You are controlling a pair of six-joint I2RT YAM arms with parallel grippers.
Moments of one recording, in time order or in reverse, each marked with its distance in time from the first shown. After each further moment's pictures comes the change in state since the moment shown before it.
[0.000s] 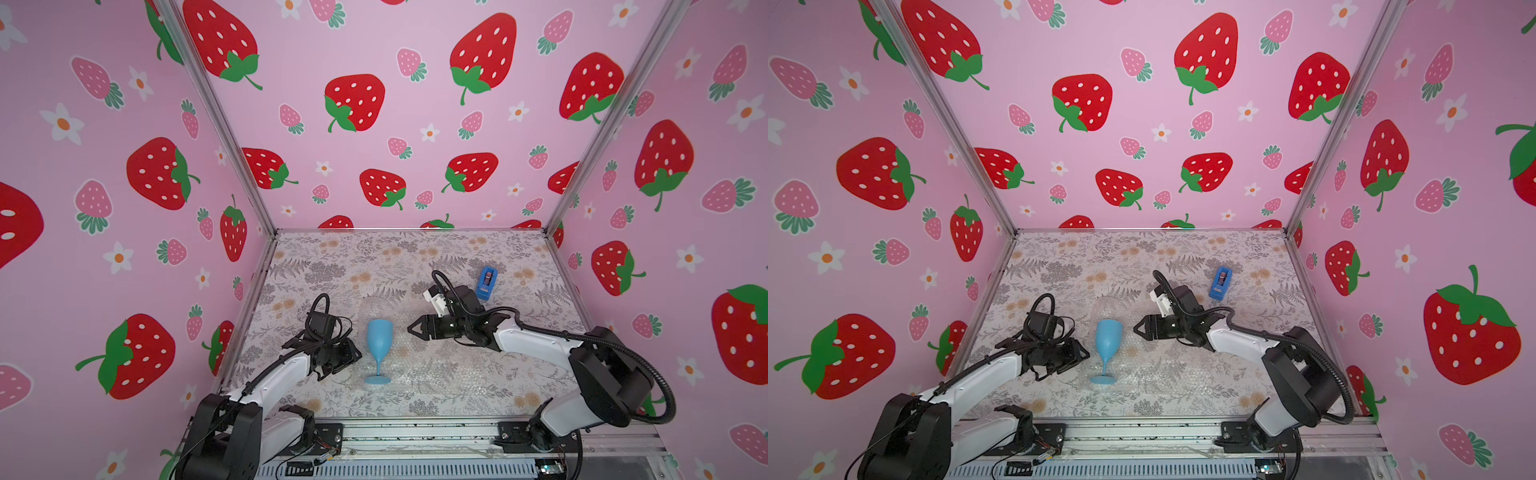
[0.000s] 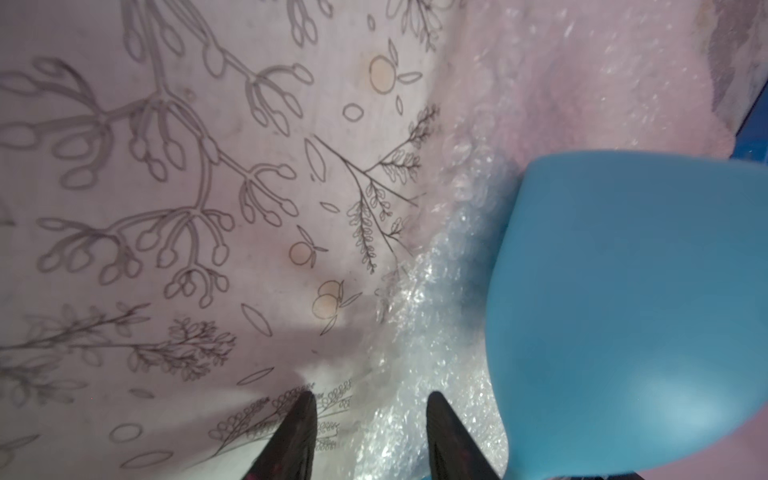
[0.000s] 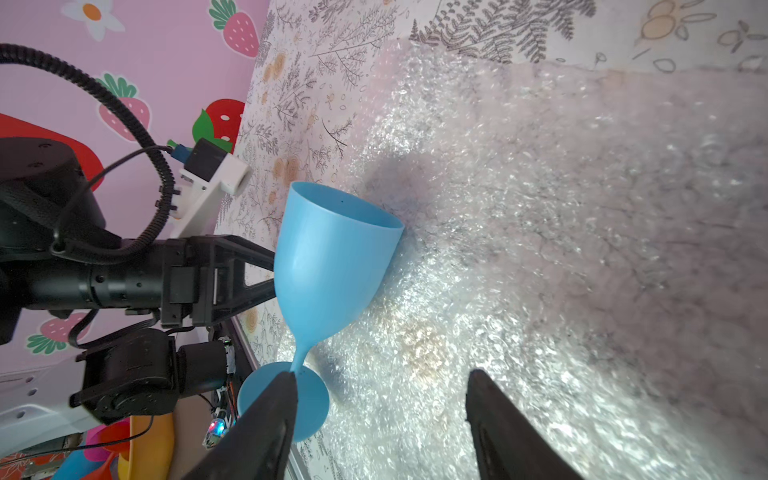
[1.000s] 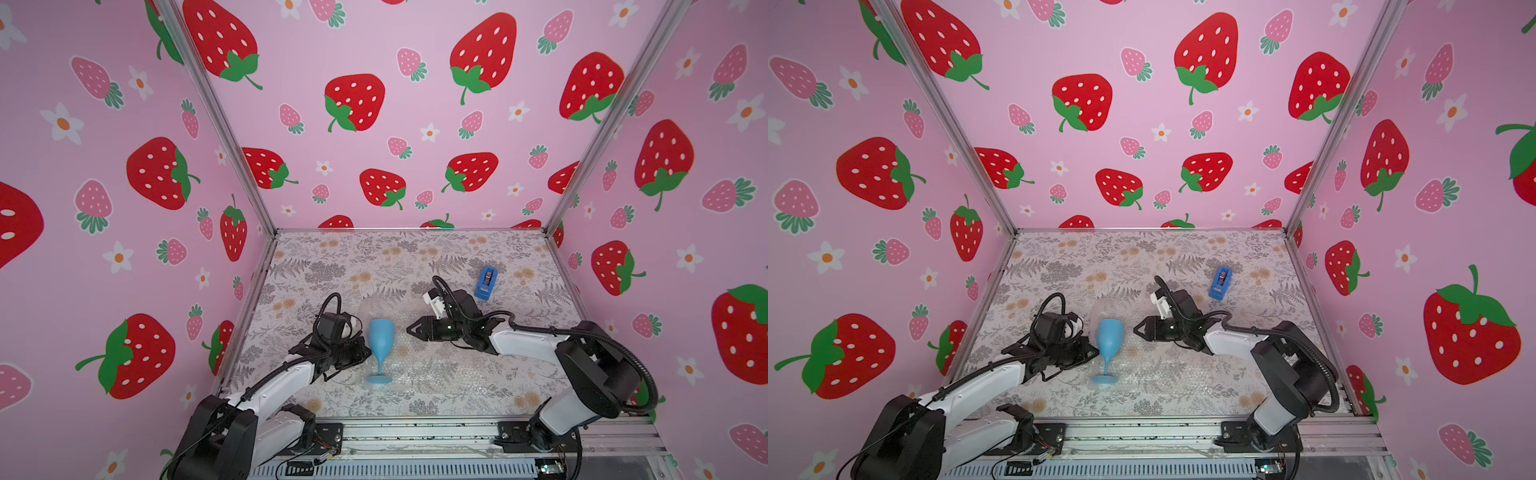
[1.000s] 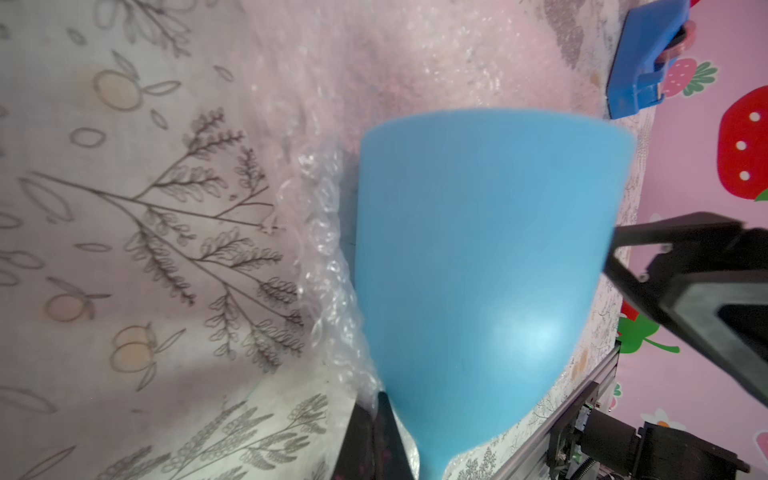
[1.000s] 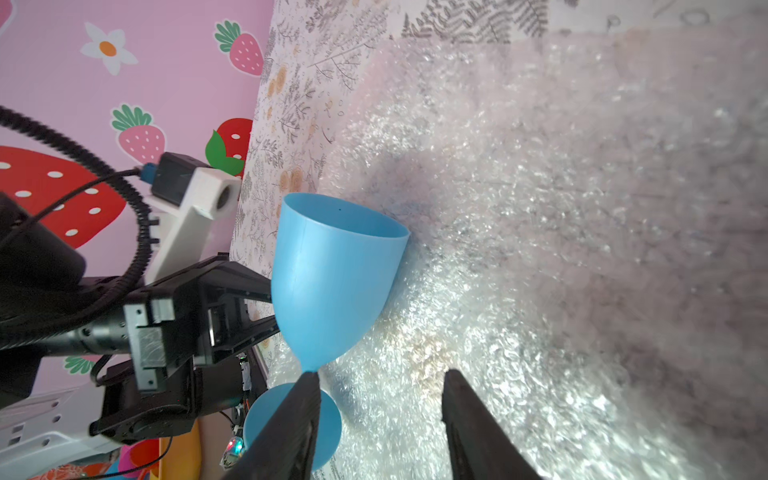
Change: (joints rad) left arm -0.148 -0.031 -0.027 0.203 0.040 -0.021; right arm 0.005 0.068 -0.065 0.166 -0.012 0.117
